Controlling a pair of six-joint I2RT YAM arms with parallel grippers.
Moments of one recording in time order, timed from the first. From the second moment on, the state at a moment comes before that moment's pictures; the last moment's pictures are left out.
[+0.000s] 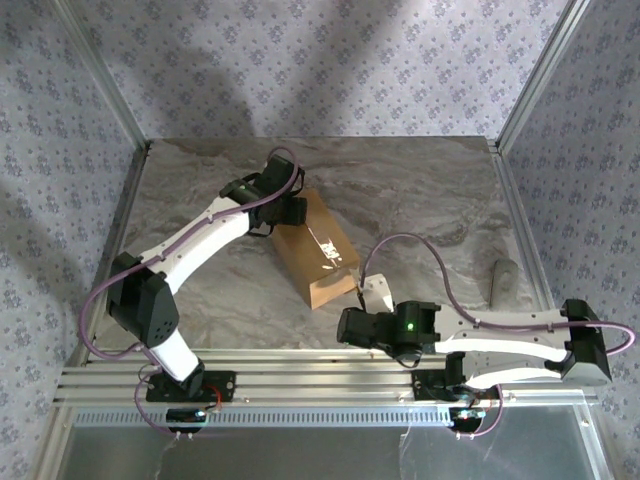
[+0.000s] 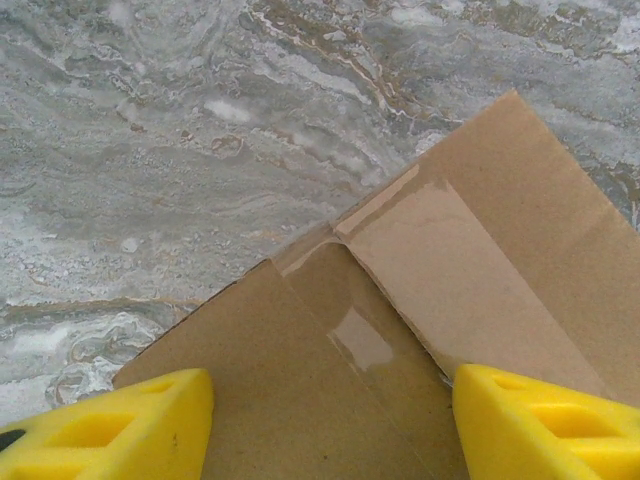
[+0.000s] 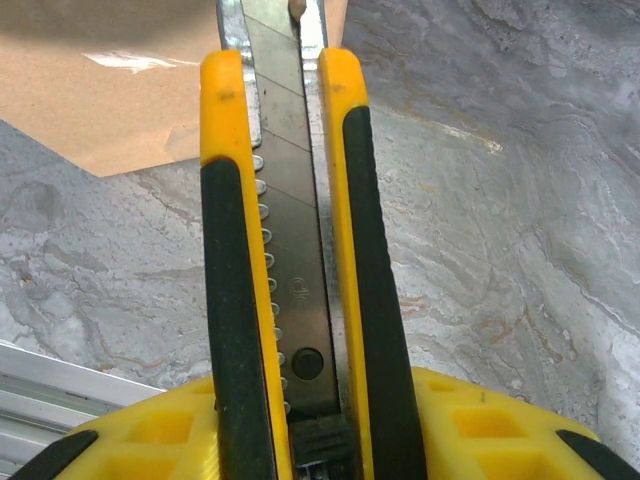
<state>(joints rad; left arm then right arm) -0.64 1.66 1.48 -0.80 -0.22 -0.43 1.41 1.14 0.87 -1.03 0.57 1.02</state>
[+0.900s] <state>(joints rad) -0.64 1.66 1.48 -0.80 -0.23 -0.43 1.39 1.16 0.90 -1.05 0.56 1.02</state>
